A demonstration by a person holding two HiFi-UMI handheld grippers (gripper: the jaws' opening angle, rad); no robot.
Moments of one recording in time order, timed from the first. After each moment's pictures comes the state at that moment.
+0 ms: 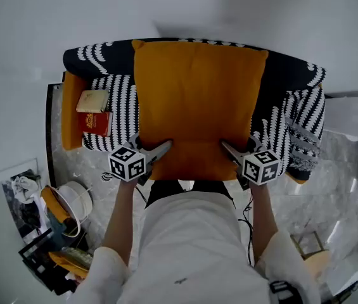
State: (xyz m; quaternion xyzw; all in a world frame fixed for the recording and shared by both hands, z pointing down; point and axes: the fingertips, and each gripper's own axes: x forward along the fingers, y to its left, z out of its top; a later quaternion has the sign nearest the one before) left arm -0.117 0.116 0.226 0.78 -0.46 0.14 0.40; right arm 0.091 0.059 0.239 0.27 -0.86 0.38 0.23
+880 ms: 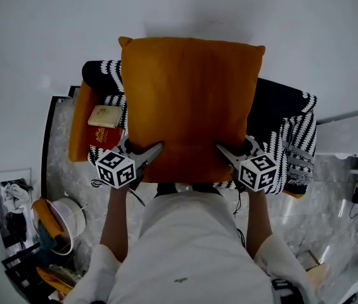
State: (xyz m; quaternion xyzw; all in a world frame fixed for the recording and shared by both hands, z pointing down) left arm -0.244 0.144 0.108 0.81 -0.50 0.07 0.30; right arm -0.037 0.077 0.109 0.26 -0.91 0.25 0.18
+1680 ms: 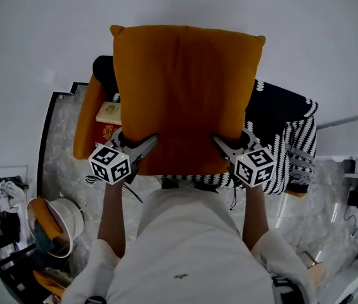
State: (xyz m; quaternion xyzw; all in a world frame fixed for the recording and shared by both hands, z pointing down) left arm -0.350 0.187 0.074 0.82 -0.52 0.04 0.24; right arm -0.146 0.114 0.070 0.27 -0.93 0.18 0.18
